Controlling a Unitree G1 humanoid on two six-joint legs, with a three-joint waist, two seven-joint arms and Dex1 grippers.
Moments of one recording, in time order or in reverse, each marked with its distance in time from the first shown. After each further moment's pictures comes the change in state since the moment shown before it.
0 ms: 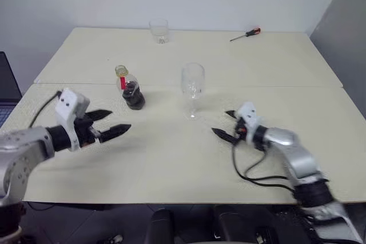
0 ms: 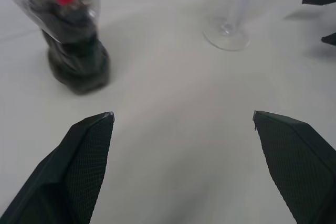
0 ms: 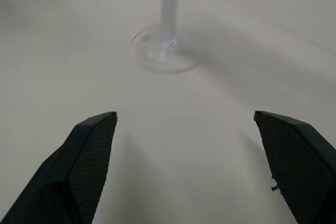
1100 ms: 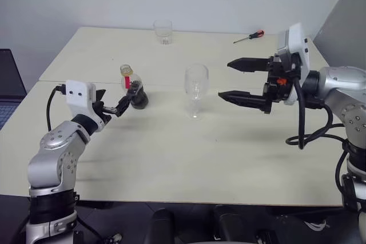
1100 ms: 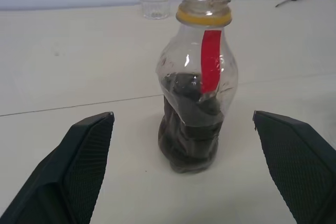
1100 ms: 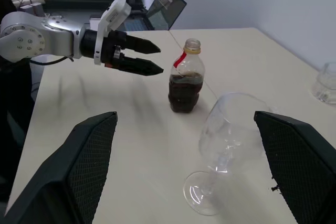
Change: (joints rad) left arm -0.253 -0.287 -0.090 0.218 0.246 -0.258 0.391; right arm -0.443 -0.147 -0.155 -0.230 0.480 0.402 0.027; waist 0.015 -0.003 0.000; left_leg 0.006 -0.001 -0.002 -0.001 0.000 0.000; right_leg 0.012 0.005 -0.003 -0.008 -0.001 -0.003
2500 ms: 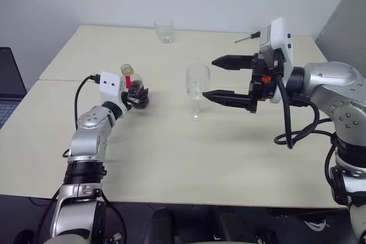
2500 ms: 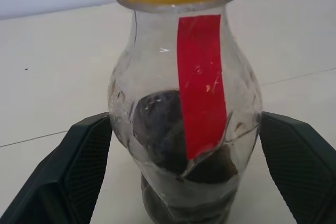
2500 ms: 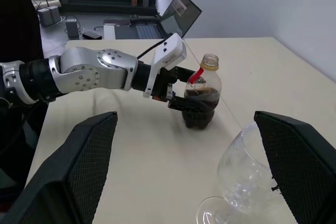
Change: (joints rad) left arm -0.254 -0.100 -0.169 0.423 0.208 -0.263 -0.011; right arm -0.064 0.064 0.056 -0.040 0.030 0.050 -0.061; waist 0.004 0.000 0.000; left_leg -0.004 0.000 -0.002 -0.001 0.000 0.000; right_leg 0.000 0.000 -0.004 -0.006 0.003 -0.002
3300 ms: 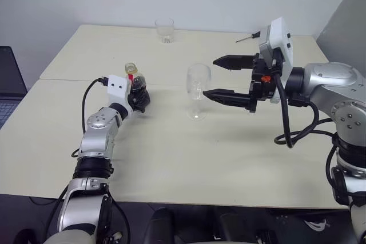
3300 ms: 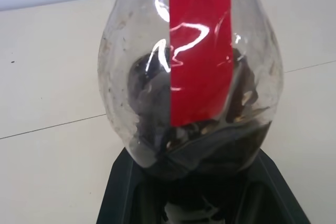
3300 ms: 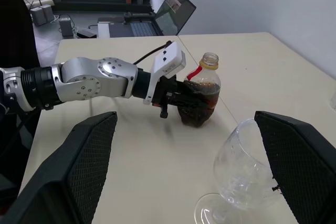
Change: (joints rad) left arm -0.031 -0.026 -0.015 0.117 0.030 -0.102 -0.006; right arm 0.000 -0.009 0.000 -0.006 0.018 0.019 -0.037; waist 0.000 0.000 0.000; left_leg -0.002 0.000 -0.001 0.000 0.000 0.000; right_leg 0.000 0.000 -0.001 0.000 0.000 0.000
